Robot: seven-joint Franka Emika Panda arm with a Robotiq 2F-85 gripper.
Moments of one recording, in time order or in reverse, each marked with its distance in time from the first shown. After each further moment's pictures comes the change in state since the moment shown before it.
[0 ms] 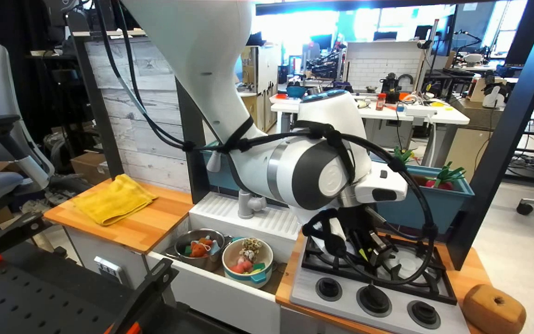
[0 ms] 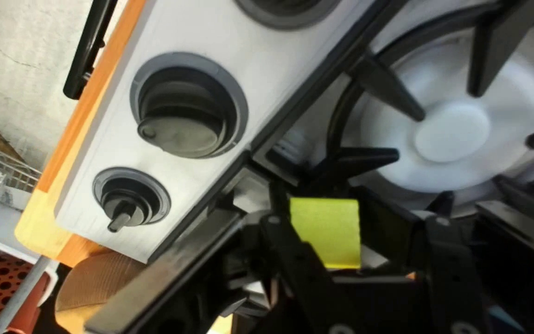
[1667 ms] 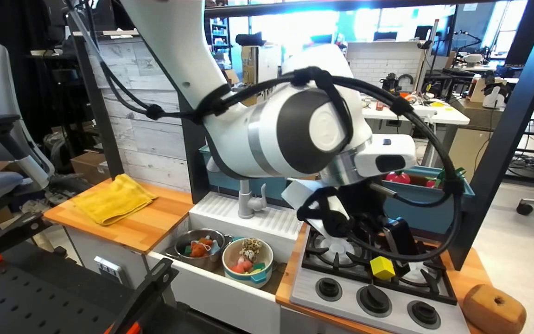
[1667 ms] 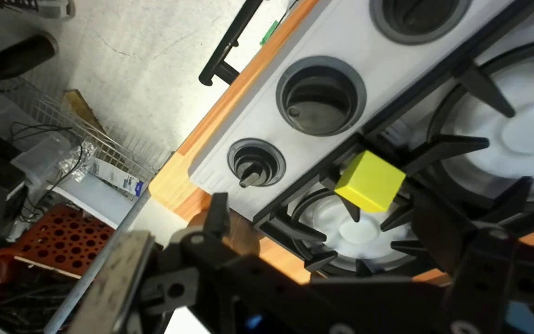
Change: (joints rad) arm 0.163 -0.153 -0.183 -0.249 -0.058 -0.027 0.050
